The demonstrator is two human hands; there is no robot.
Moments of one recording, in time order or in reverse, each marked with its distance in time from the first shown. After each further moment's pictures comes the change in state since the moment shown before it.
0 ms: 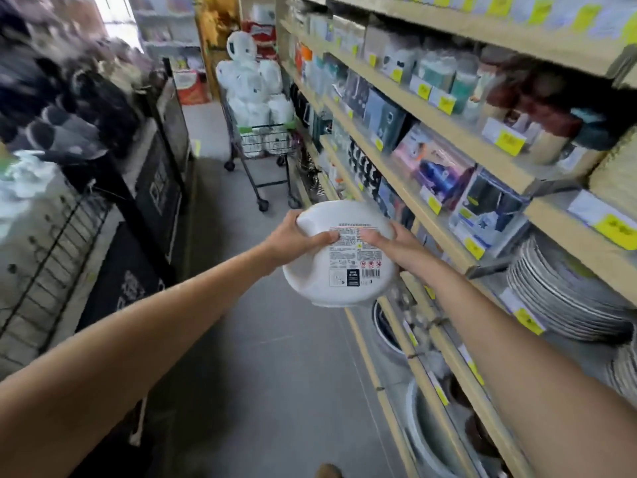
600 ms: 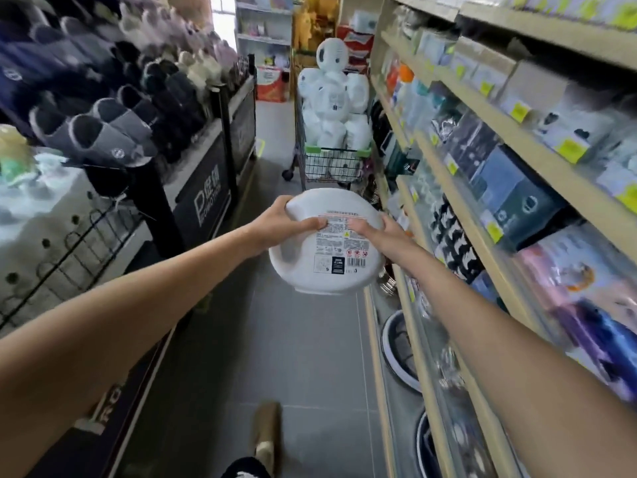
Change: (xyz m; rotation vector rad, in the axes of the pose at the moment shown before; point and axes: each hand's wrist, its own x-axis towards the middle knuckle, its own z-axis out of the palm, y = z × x) left_hand 0.293 -0.030 -0.205 -0.062 0.233 -0.048; right_hand 0.365 -0.112 0.121 -0.126 -0.255 -0.105
